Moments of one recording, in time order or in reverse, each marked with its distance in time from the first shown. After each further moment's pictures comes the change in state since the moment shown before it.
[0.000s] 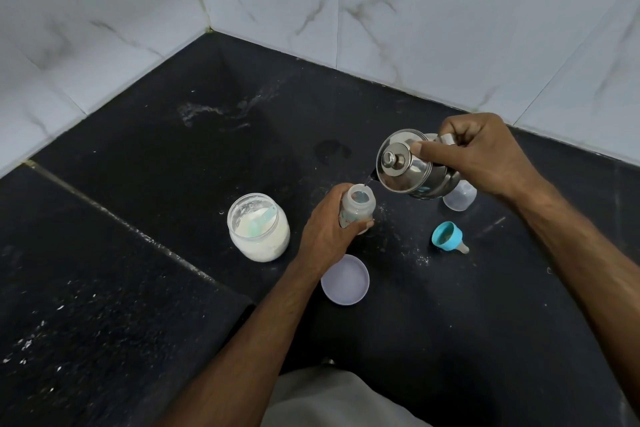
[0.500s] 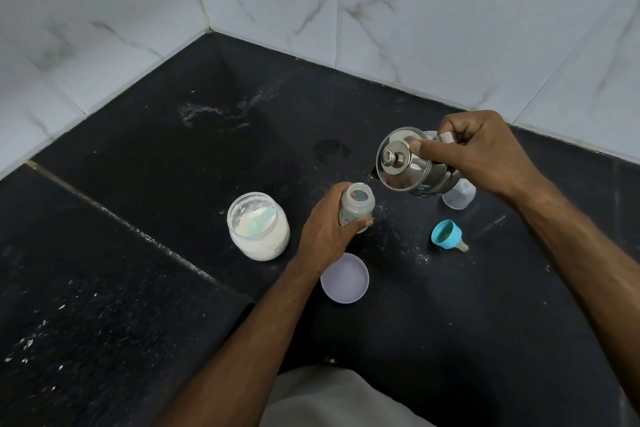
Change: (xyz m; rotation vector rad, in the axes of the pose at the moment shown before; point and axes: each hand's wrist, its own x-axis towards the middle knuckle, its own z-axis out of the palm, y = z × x) left_hand -0.001 -0.005 0.001 -0.013 0.013 0.024; right_hand -0.002 -0.001 -0.001 -0.012 0.003 -0.002
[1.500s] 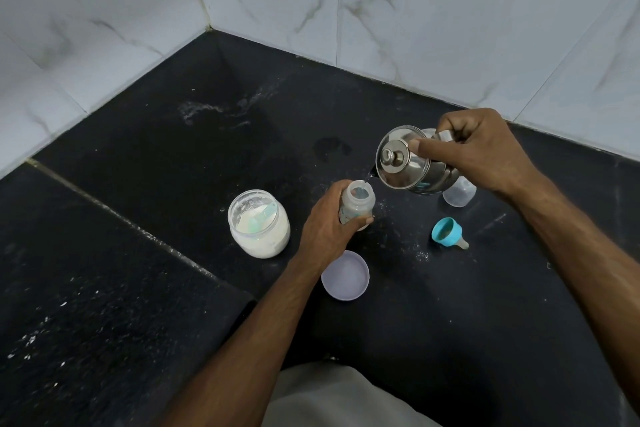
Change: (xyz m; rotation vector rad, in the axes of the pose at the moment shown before) left_hand 0.001 -0.005 0.003 0.003 0.037 0.041; right_hand 0.000 -0.001 0.002 -0.047 -0.008 -0.024
